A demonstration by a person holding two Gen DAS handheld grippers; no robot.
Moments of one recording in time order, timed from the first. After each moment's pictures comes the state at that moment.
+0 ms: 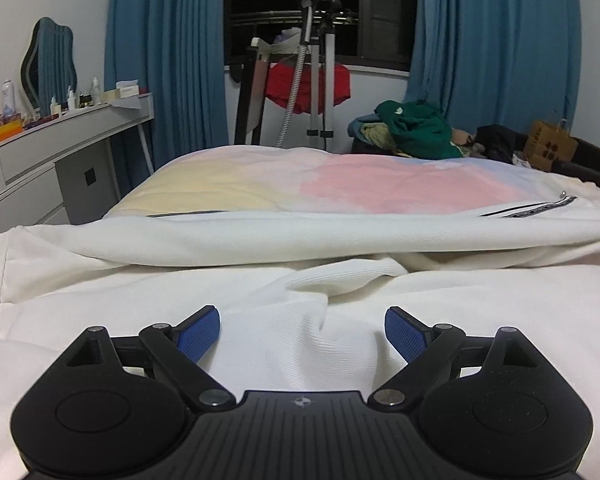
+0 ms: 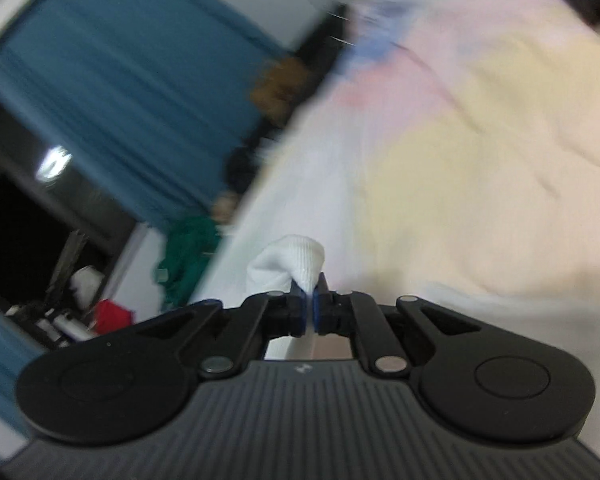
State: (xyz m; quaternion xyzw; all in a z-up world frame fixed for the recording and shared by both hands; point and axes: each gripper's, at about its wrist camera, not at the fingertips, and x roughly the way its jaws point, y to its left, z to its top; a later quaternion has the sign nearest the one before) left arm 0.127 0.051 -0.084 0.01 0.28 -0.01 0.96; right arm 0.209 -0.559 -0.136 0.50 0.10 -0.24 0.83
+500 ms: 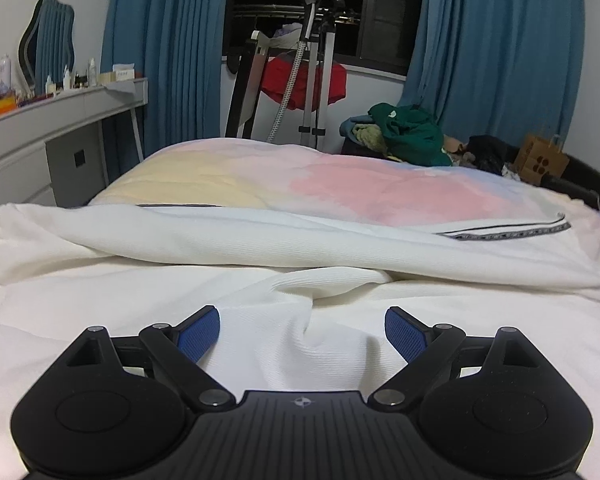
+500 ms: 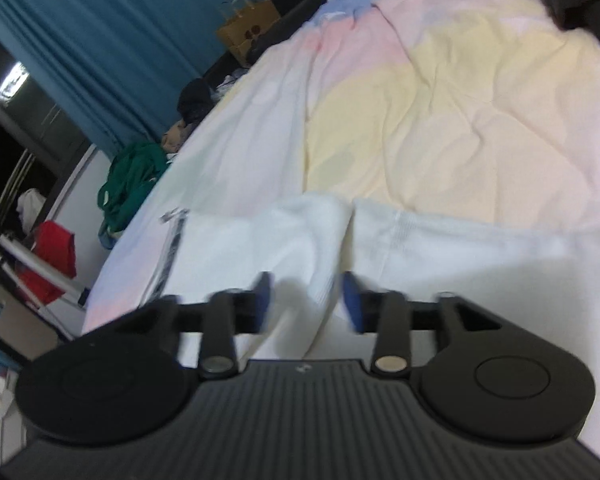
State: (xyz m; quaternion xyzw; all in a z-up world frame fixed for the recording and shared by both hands) left arm 0.129 0.060 -0.079 -0.04 0.29 -0.03 0.96; right arm 0.184 -0.513 -0.112 0.42 0.21 -0.25 0.85
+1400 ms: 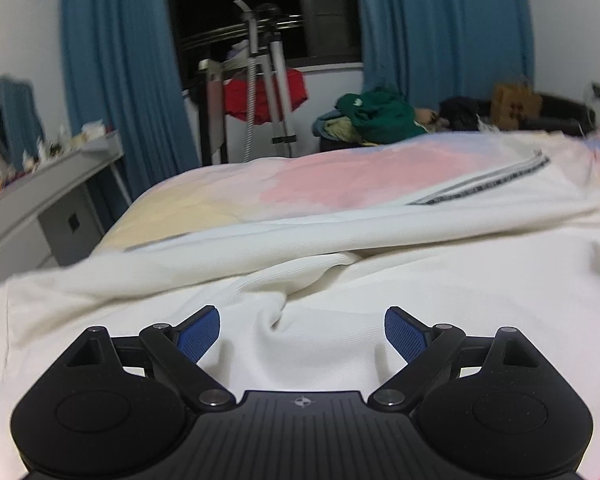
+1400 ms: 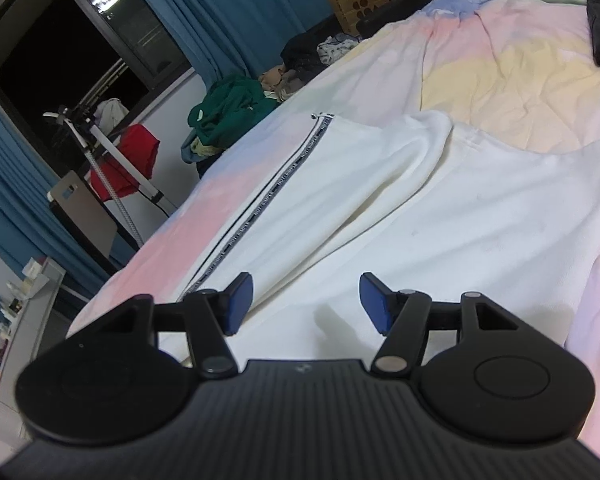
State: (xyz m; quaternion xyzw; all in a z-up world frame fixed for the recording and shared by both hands) left arm 0.104 0.006 -0.080 0.12 0.26 -0.05 0.96; right arm 0.081 -0.367 -0.046 0.35 0.25 -0.13 0.89
